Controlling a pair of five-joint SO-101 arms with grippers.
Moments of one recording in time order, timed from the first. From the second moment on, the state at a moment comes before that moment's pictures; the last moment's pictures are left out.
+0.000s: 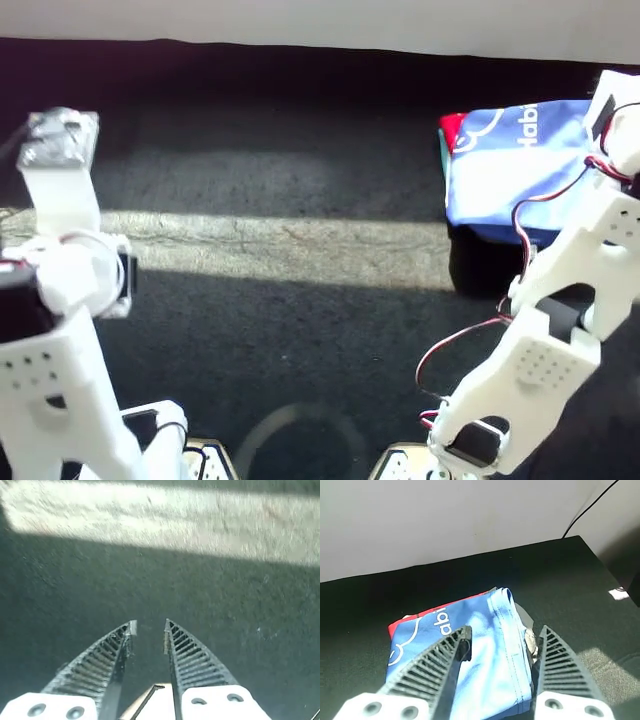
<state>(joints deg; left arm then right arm) -19.8 -46.7 14.9 101.1 -11.5 18.9 22.8 -87.4 100.6 7.8</state>
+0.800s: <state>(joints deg) -19.9 -82.3 74.1 76.9 -4.4 -2.3 -69.2 53.2 76.1 7.8</state>
